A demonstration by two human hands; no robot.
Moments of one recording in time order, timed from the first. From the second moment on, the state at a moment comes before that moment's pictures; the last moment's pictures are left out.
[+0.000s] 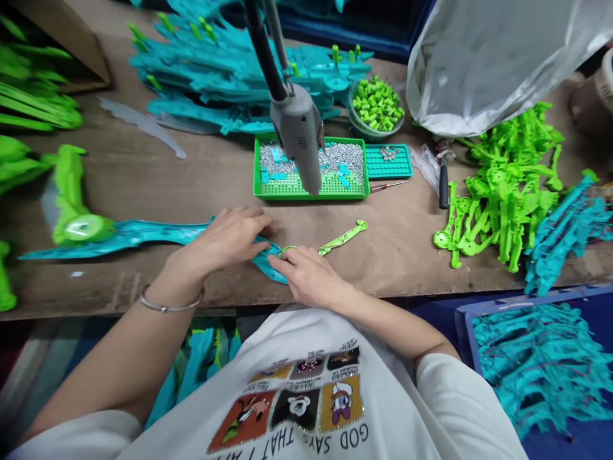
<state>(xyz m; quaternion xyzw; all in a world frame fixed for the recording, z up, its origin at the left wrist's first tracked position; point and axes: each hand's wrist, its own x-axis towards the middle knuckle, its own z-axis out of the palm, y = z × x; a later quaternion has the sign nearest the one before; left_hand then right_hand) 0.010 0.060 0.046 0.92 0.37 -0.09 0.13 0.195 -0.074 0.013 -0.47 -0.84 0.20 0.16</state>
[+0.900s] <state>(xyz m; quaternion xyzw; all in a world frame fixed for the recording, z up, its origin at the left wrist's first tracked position) -0.037 -0.025 0.033 0.81 0.39 0.42 0.10 0.491 0.023 0.030 -0.88 -0.43 -0.02 0.19</state>
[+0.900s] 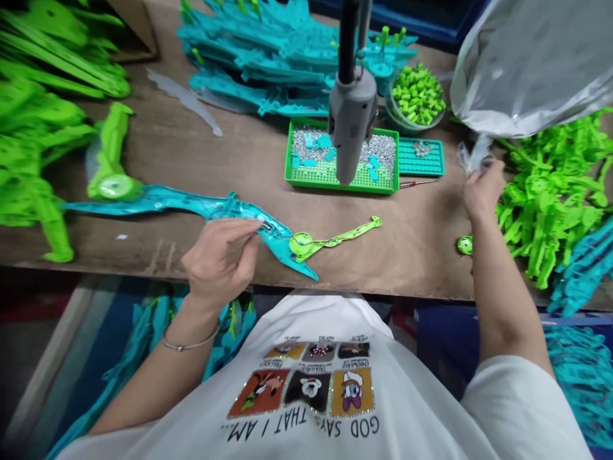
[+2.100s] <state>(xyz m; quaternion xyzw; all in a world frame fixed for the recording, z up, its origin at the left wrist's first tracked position) -0.013 -0.046 0.023 0.83 0.35 0.33 0.29 0.248 -0.084 0.016 -0.62 -0.17 0.64 0.44</state>
